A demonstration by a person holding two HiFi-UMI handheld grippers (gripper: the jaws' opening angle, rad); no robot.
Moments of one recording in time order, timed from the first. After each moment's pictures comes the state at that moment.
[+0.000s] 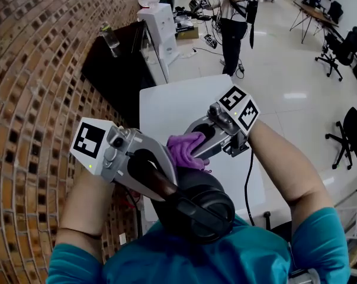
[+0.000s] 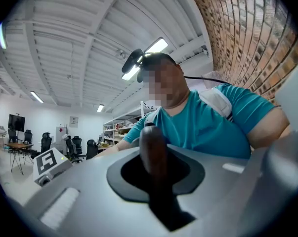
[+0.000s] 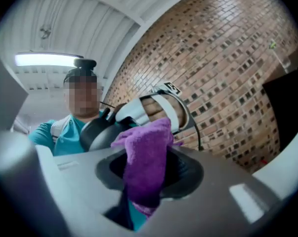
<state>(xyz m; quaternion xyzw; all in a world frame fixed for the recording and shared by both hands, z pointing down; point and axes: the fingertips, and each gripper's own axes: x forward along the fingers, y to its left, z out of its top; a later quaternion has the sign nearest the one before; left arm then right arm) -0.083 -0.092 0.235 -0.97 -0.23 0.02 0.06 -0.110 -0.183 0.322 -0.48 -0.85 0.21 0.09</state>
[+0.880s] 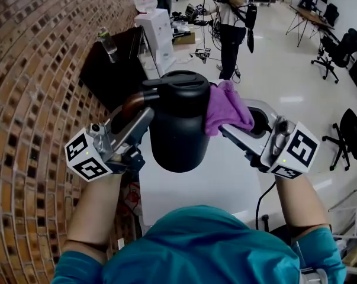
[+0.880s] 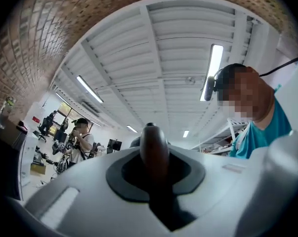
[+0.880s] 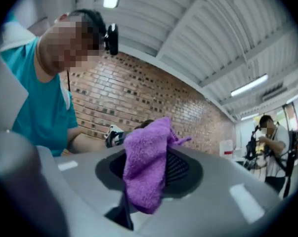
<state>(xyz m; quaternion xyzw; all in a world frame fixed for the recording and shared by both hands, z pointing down) -0.171 -0.245 0.210 -0.93 0.32 0.18 -0.03 -0.033 -0.261 0.220 0.06 -0.99 -0.08 -0.09</state>
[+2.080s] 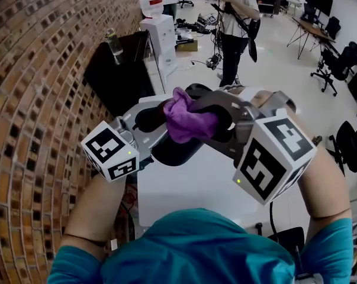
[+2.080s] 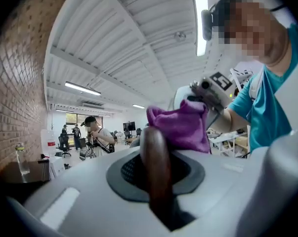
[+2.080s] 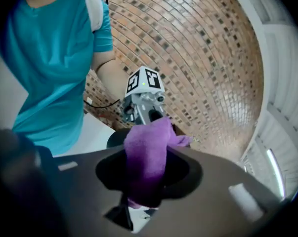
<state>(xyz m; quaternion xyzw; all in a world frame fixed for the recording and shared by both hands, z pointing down) -0.126 -0.261 0.237 -0.92 0.38 -0.04 0.06 -0.103 -0.208 0.217 -0.05 -0.83 -0.45 0.33</state>
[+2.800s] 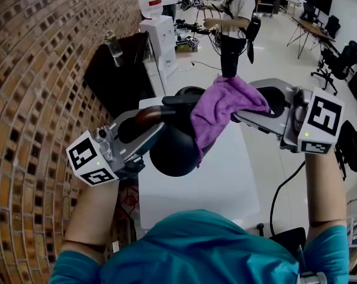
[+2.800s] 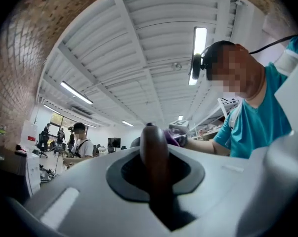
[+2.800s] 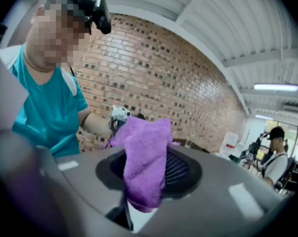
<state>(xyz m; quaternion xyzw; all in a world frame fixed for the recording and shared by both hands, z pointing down) -0.157 -0.228 0.213 -0.95 0.30 0.10 0.05 -0.040 -0.271 0.185 -0.01 -0.98 -0.16 0.12</state>
